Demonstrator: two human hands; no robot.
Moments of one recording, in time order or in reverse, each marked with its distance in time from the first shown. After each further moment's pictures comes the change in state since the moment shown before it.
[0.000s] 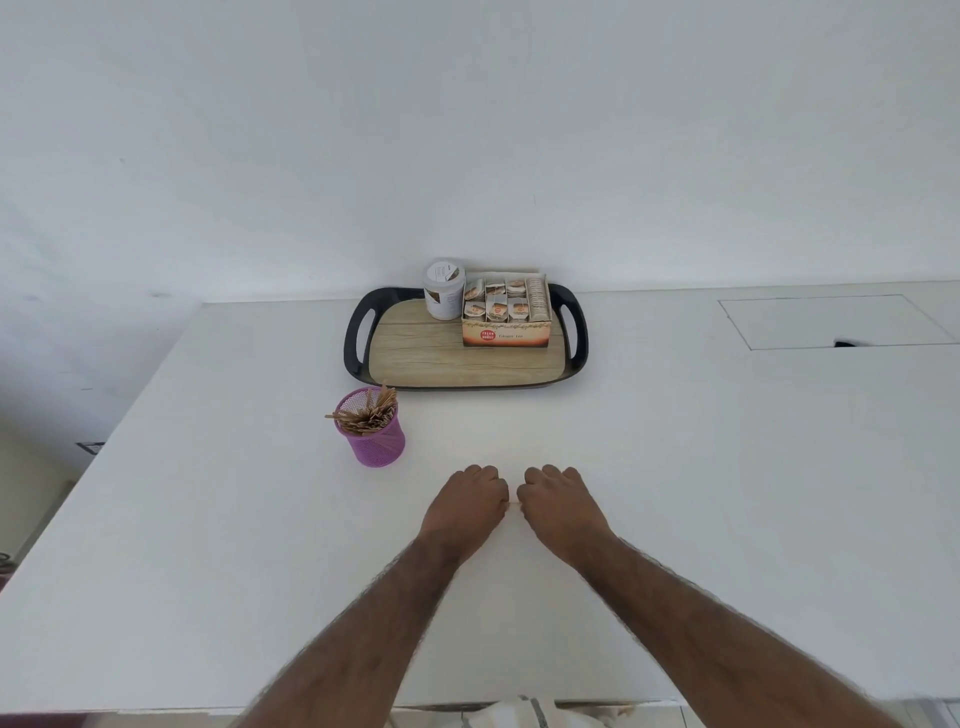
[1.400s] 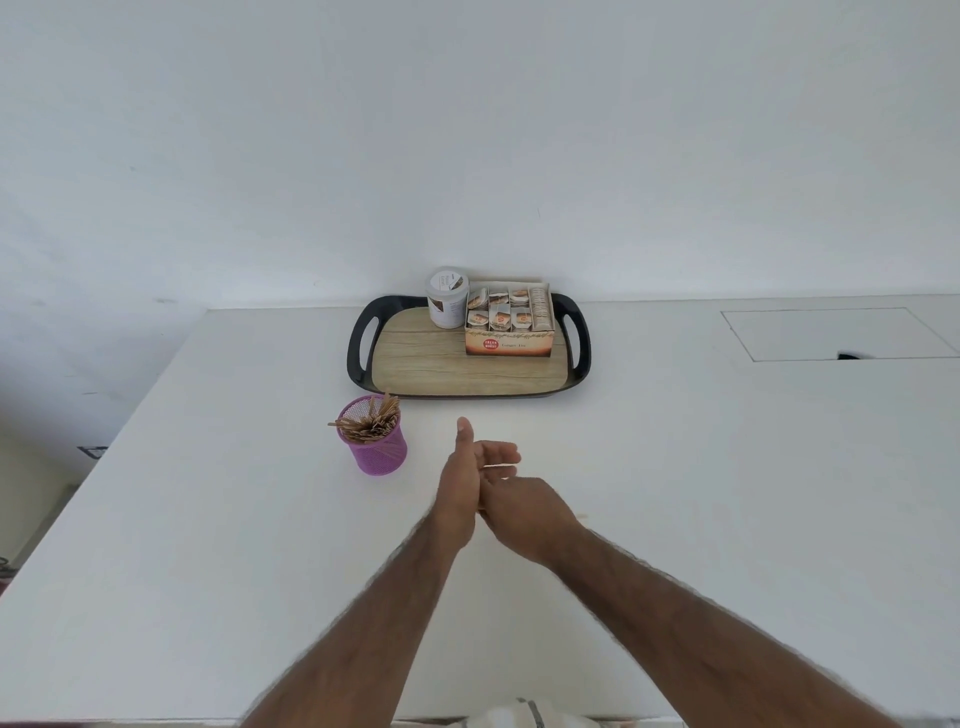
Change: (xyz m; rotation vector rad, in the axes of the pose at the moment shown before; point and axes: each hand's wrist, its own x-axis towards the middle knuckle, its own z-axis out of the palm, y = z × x) left_hand 0.014 0.017 -0.056 -1.588 0.044 -0.696; right_hand 0.022 -0.032 -0.036 0.283 -0.016 -0.150
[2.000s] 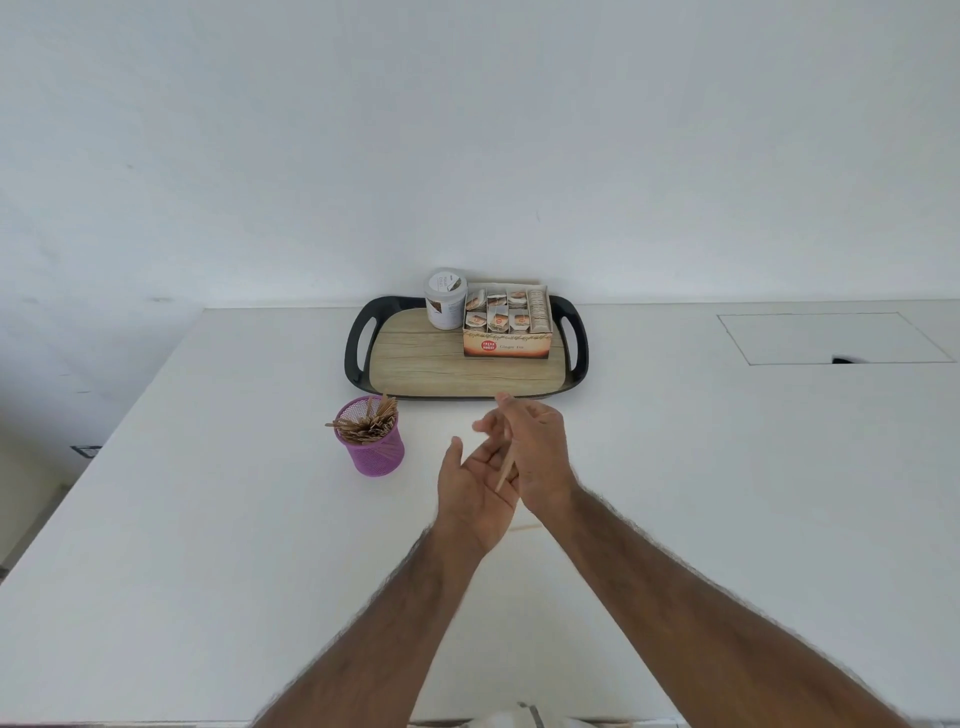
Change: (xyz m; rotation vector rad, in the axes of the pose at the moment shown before) left_hand -0.013 -0.001 0.020 -0.943 -0.202 -0.097; right_hand 0.027 -0.015 -0.080 1.625 0.525 0.584
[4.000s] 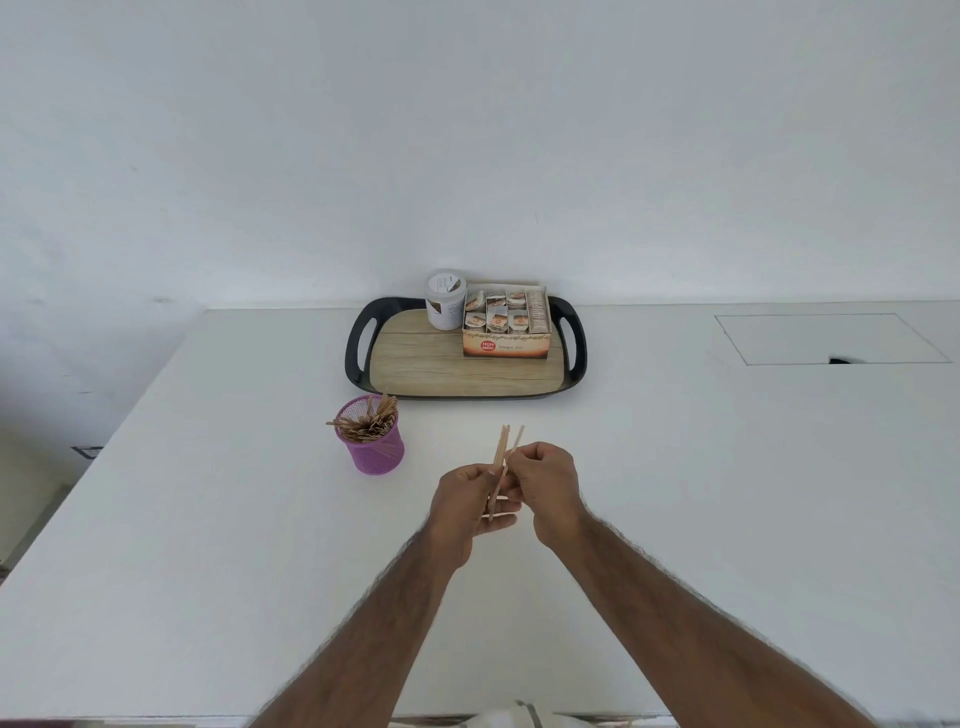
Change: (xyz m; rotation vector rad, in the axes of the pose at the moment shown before) left_hand -0.008 0.005 -0.026 0.919 0.222 0.094; right_hand -0.005 0.044 -0.033 -0.206 0.138 0.182
